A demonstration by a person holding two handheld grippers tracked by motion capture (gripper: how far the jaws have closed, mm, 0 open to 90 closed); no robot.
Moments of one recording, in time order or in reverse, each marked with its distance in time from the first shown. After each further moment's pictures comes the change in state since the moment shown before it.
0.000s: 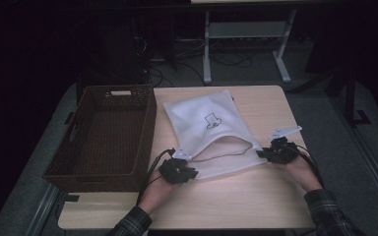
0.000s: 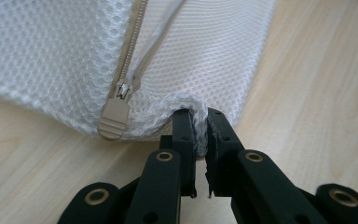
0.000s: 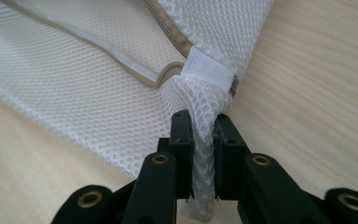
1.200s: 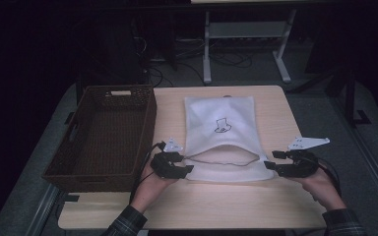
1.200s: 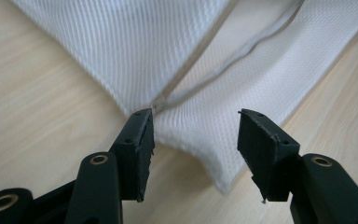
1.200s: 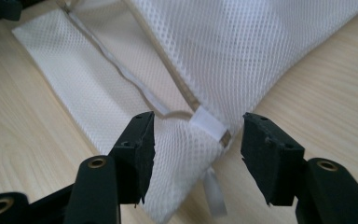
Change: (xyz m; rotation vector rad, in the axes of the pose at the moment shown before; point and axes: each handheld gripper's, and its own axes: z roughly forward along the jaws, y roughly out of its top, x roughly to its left) left arm 0.002 0.015 -0.034 -0.072 0.119 -0.038; right arm 0.021 -0.022 -0.059 -0.149 0.049 0.009
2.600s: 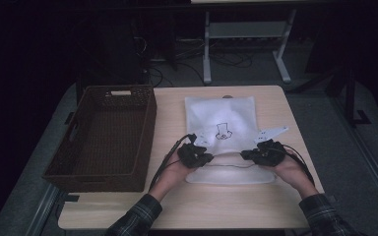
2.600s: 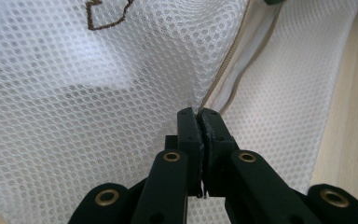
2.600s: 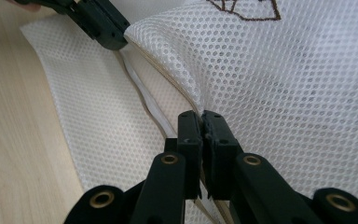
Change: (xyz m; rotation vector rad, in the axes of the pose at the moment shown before) left arm -0.015 0.039 0.069 0.063 -0.122 0.250; right arm 0.019 0.042 0.067 0.101 0.122 -0.167
